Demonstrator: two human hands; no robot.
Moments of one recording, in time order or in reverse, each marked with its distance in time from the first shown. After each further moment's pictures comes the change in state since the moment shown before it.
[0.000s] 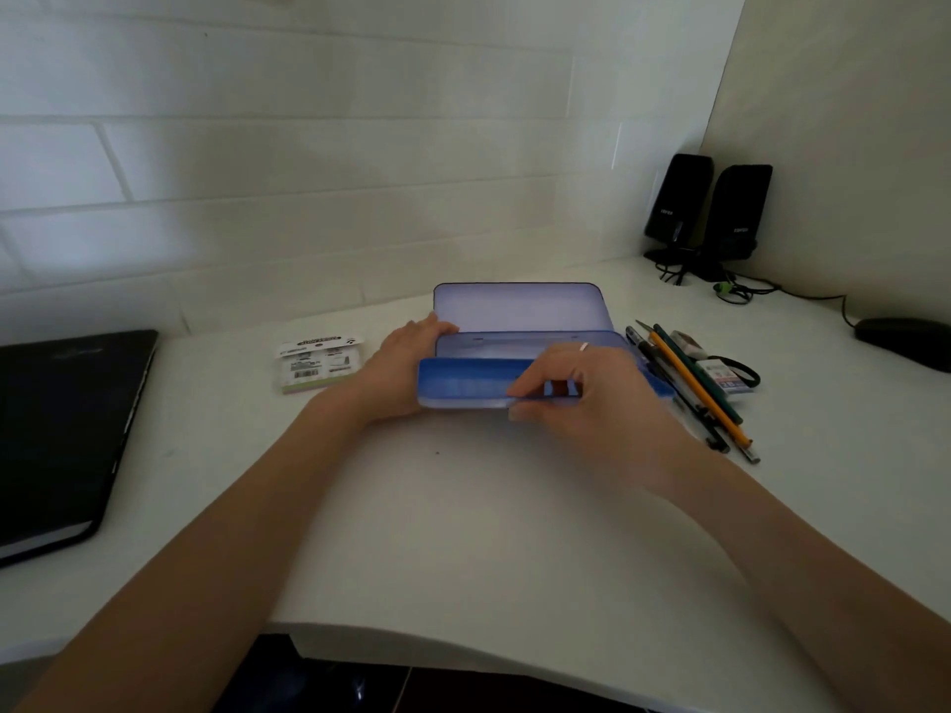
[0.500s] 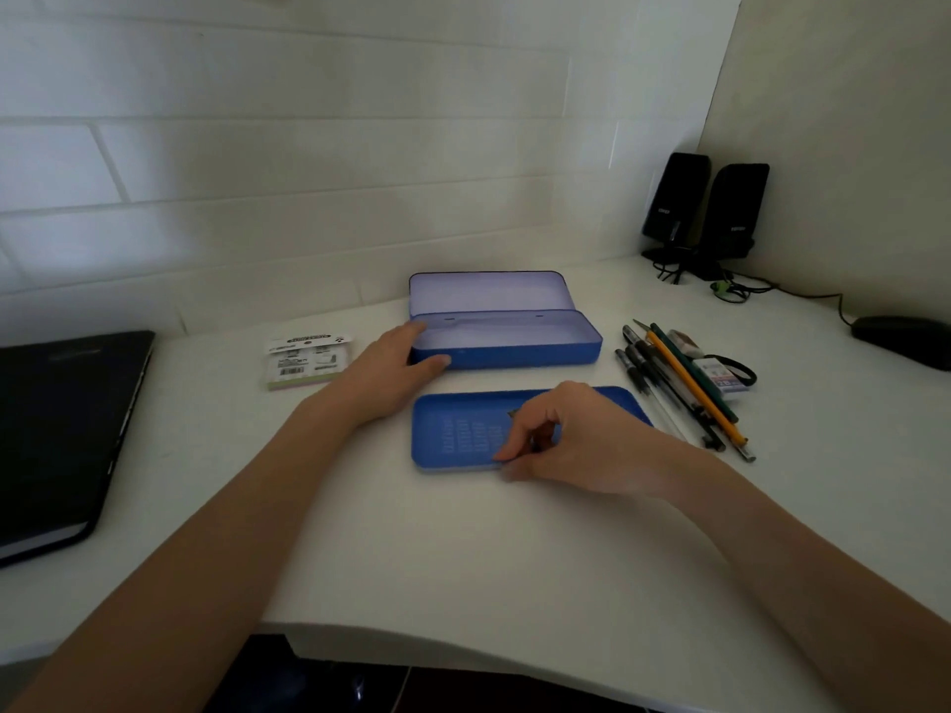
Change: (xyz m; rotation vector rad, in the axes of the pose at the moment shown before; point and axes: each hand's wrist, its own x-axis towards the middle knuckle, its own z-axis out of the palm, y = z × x) left_hand -0.005 -0.007 0.003 -0.056 0.111 -0.153; right_hand -0.003 0.005 0.003 0.028 -0.426 0.086
